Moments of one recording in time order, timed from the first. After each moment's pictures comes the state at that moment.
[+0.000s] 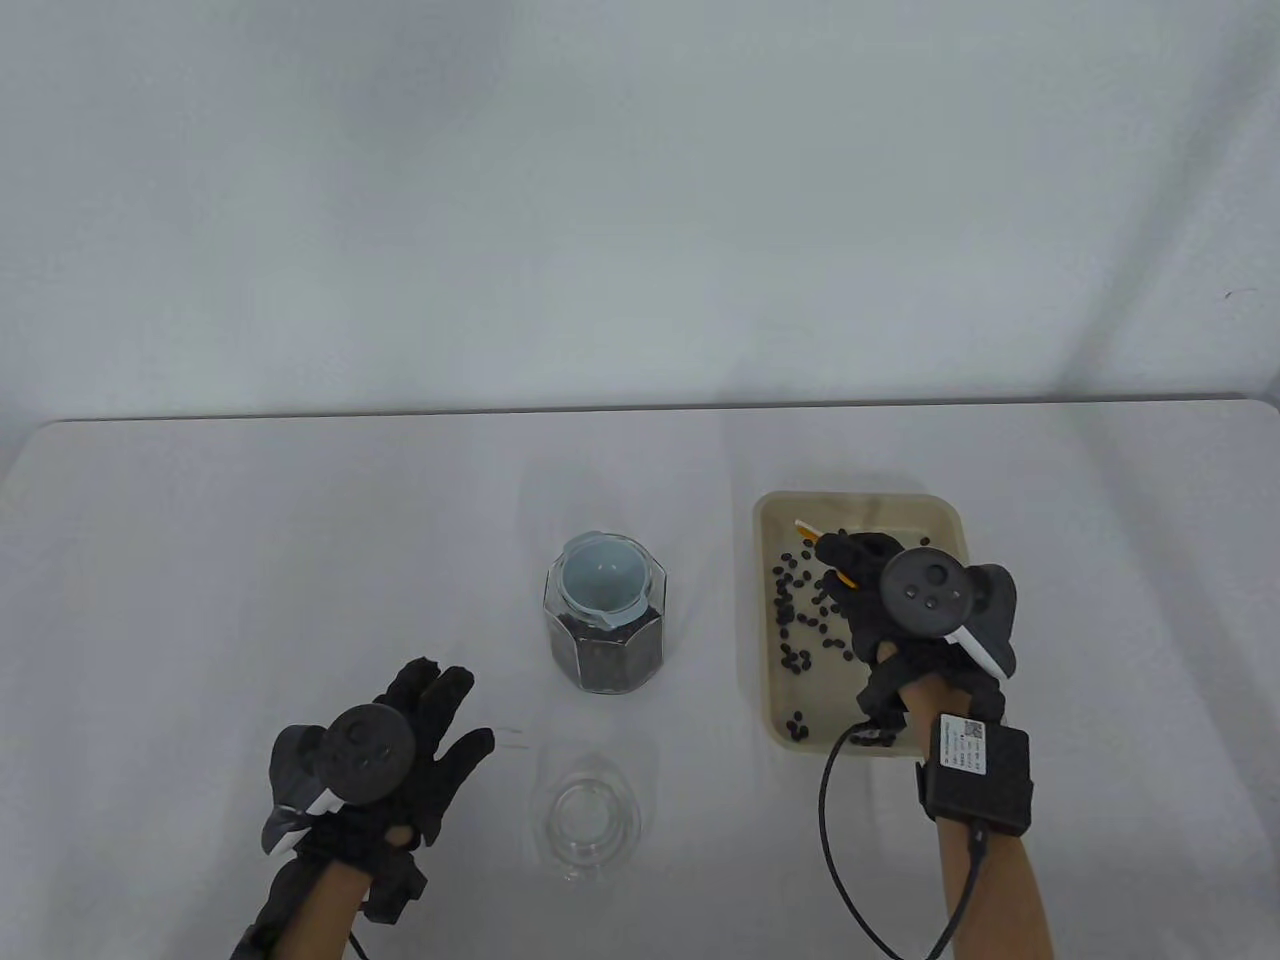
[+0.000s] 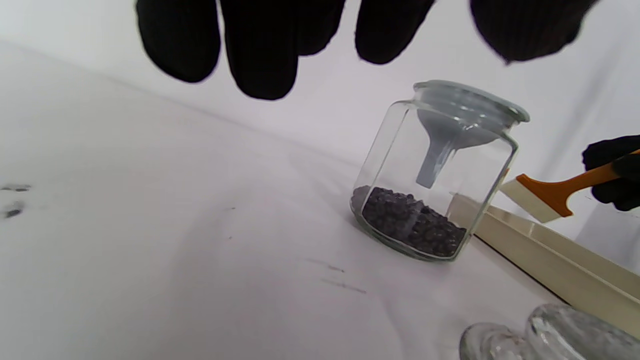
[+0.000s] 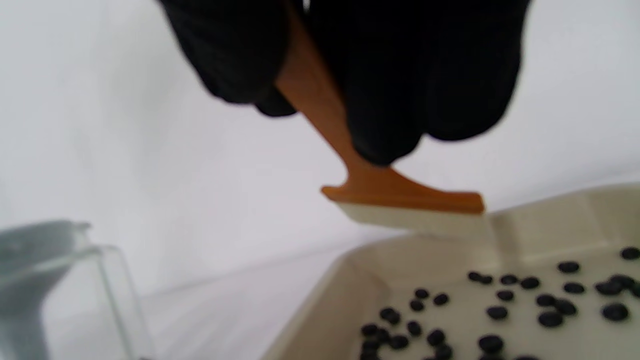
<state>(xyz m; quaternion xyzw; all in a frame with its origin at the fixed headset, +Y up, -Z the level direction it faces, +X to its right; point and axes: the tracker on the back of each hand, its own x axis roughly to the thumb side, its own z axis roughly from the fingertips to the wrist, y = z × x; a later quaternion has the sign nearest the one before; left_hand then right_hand) -0.264 -0.700 -0.300 0.00 -0.10 0.17 0.98 0.203 -0.672 -0.421 0.10 -0.16 0.96 0.21</state>
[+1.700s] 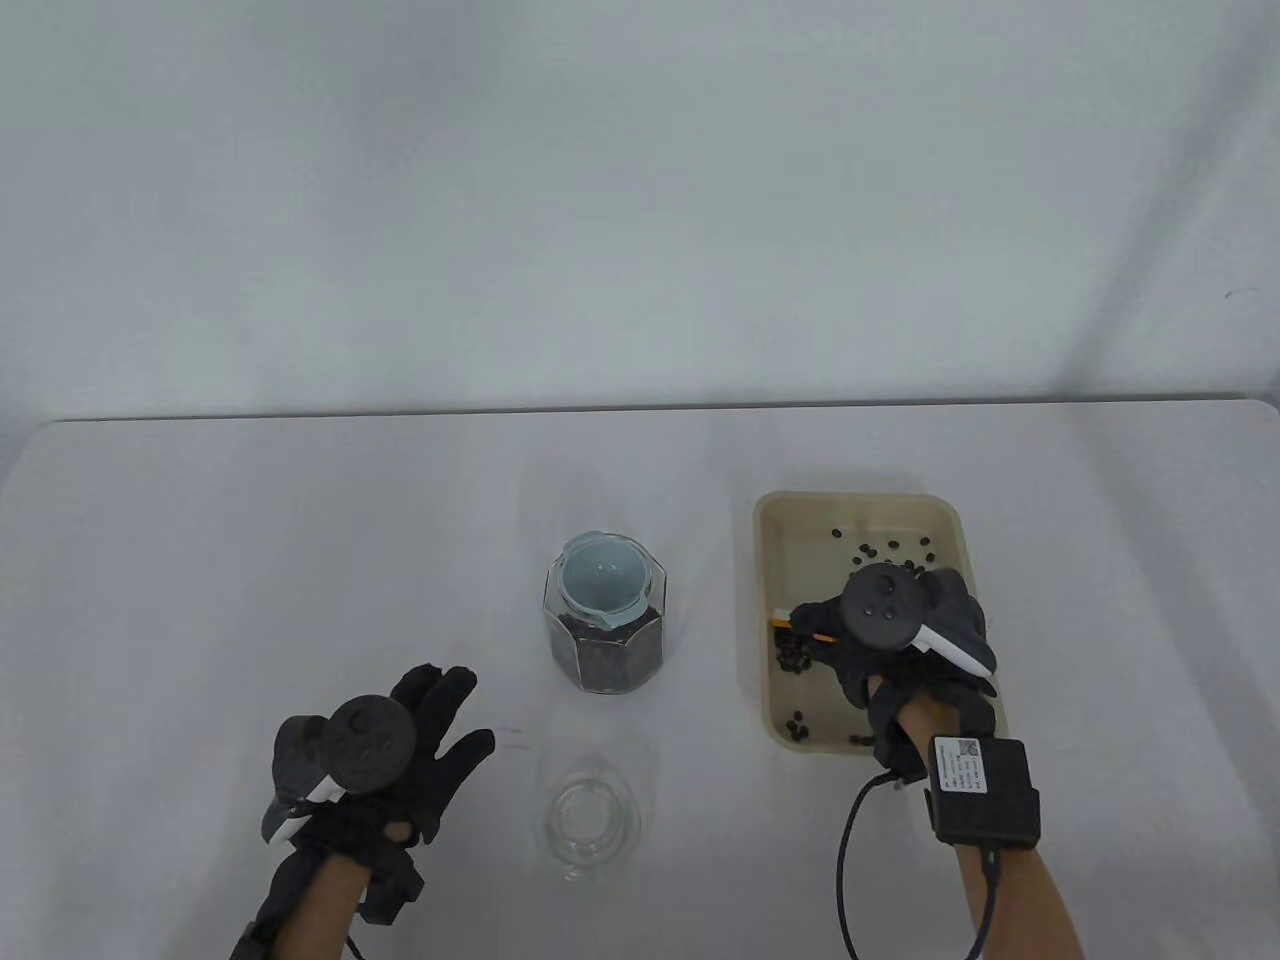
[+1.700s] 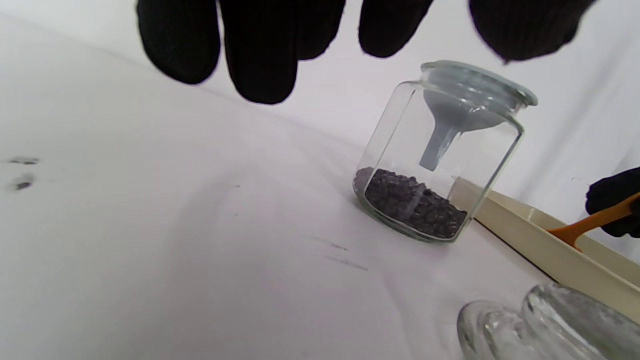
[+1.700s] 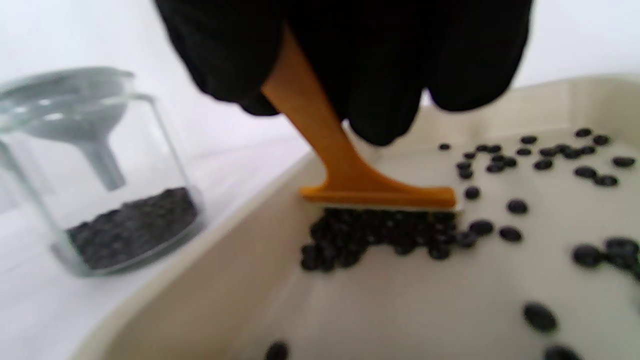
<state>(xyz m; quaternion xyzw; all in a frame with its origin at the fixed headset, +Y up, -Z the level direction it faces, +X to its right) -0.265 -0.703 -0.306 -0.03 -0.10 0.18 0.98 0.189 -0.692 -0.397 0.15 0.02 0.98 0.16</state>
